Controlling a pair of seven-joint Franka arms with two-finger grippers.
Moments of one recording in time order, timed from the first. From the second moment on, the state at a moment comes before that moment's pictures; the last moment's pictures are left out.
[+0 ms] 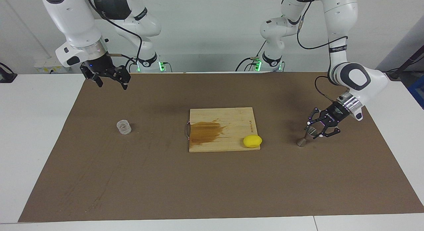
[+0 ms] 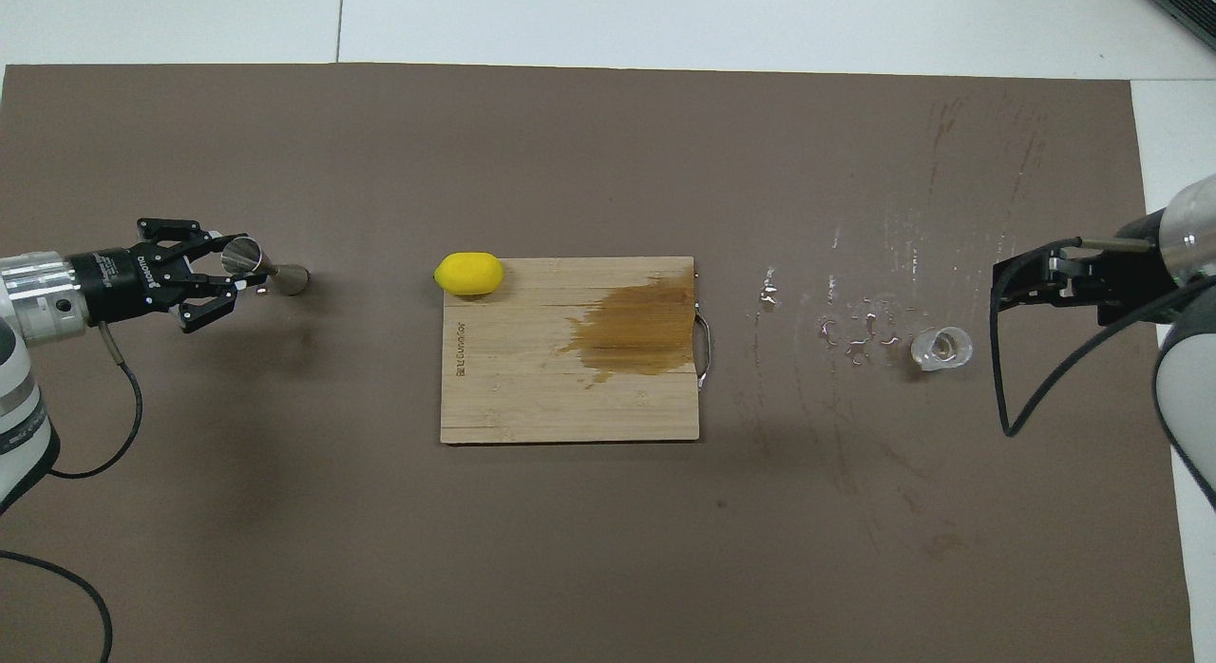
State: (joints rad) left arm 0.19 0.23 0.01 -2.03 -1.14 2.12 -1.17; right arm -0.01 -0.02 0.06 -1.66 -0.01 1.59 0.21
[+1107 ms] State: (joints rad) left arm -0.60 0.21 -0.03 -1.99 -1.45 2.67 -1.25; right arm -0.01 -0.02 0.06 -1.66 -0.01 1.59 0.21
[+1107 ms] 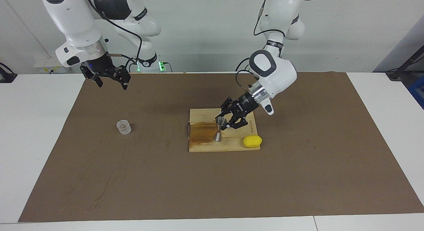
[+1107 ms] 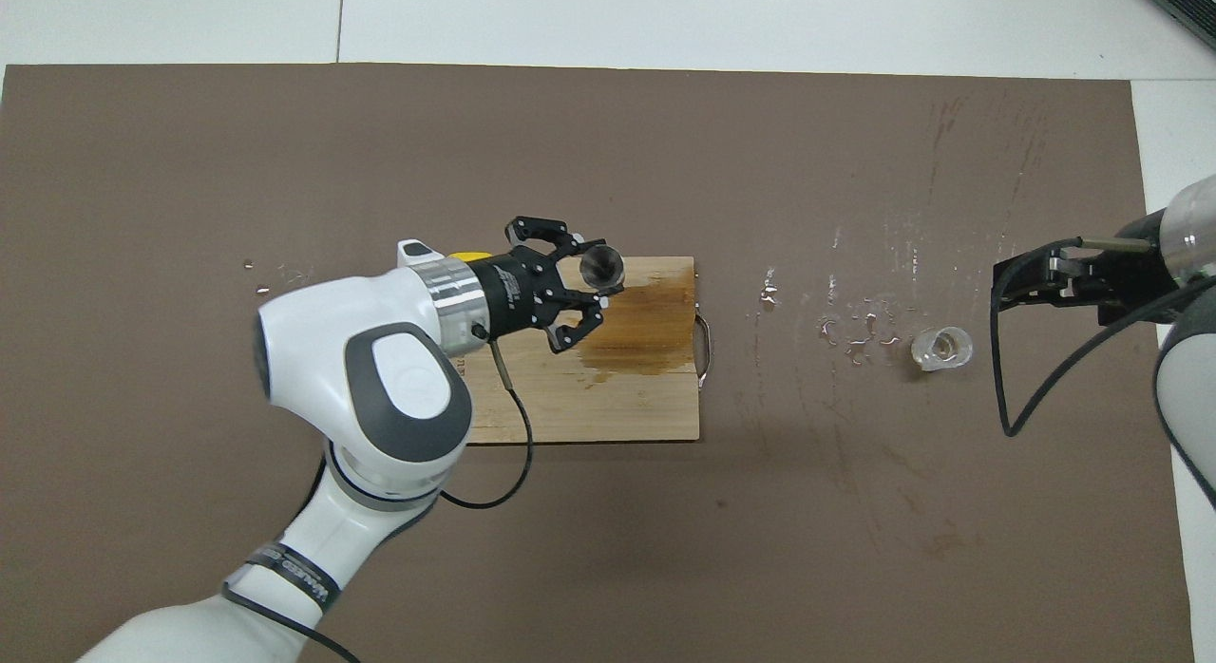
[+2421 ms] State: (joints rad) left arm -0.79 0.19 -0.01 -2.06 -1.50 2.89 -1.28; right arm -0.01 -0.02 0.06 -1.66 -0.01 1.59 0.21
